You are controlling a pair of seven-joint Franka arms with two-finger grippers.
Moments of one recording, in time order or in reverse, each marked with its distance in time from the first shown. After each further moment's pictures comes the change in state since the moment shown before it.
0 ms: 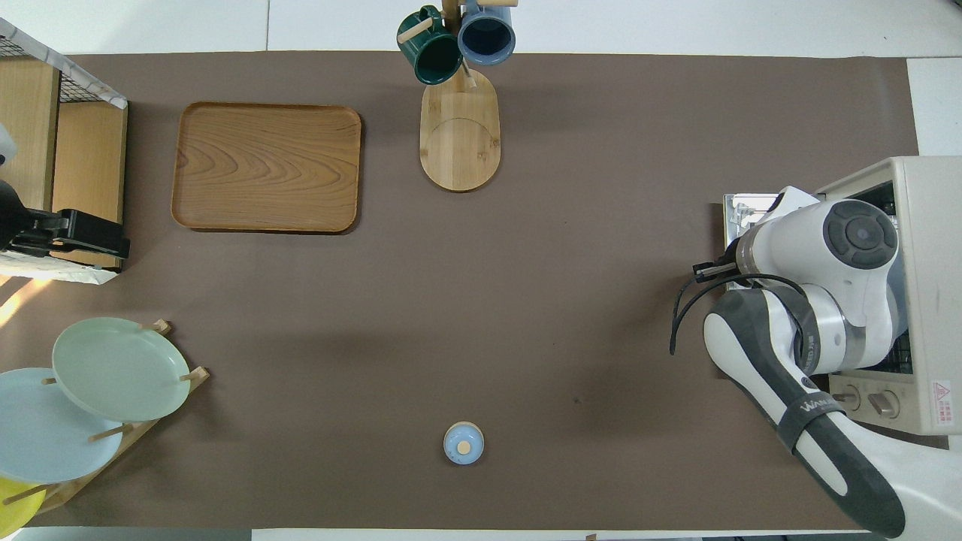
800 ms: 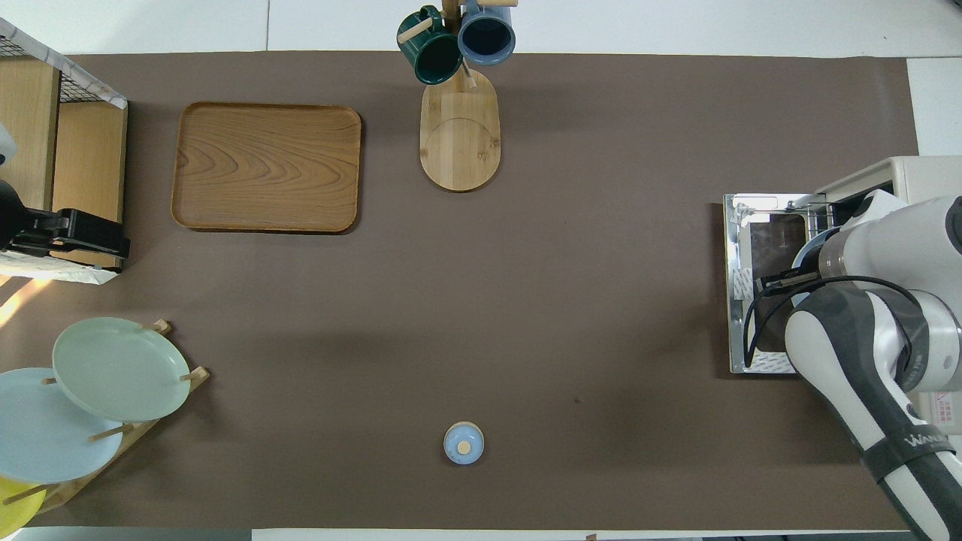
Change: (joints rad) left arm 0.000 0.000 0.000 0.000 0.000 0.000 -0.004; right arm -0.105 -0.137 -0.018 -0.056 -0.011 -0.104 -0.098
